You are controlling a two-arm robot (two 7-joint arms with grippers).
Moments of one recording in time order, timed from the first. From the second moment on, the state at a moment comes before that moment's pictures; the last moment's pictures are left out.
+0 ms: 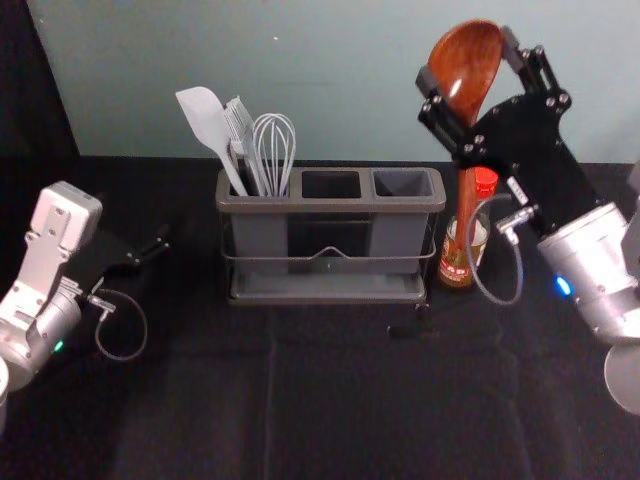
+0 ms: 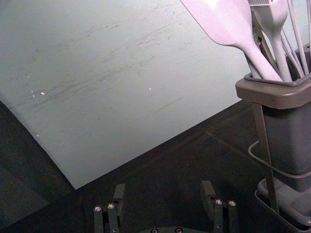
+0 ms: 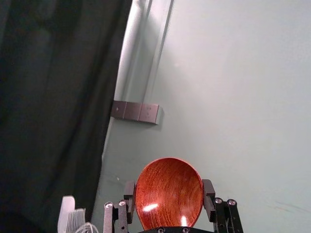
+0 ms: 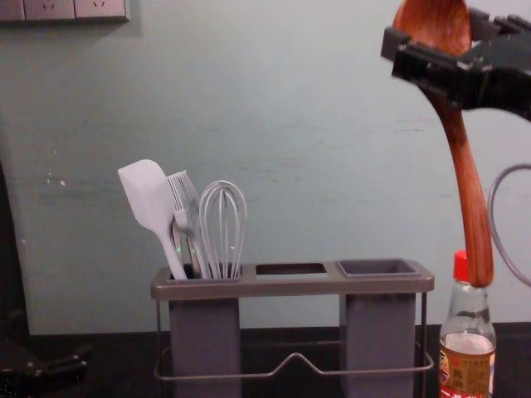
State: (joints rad) left arm -0.20 0.60 0.45 -1.41 -0.25 -0.12 0.03; right arm 0.06 0.23 -0.19 -1.86 0.08 -0.26 0.25
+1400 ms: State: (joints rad) left arm -0.20 0.60 0.45 -1.41 -0.25 -0.12 0.03; right arm 0.30 0.14 -0.23 -1.52 0.20 -0.37 0.29
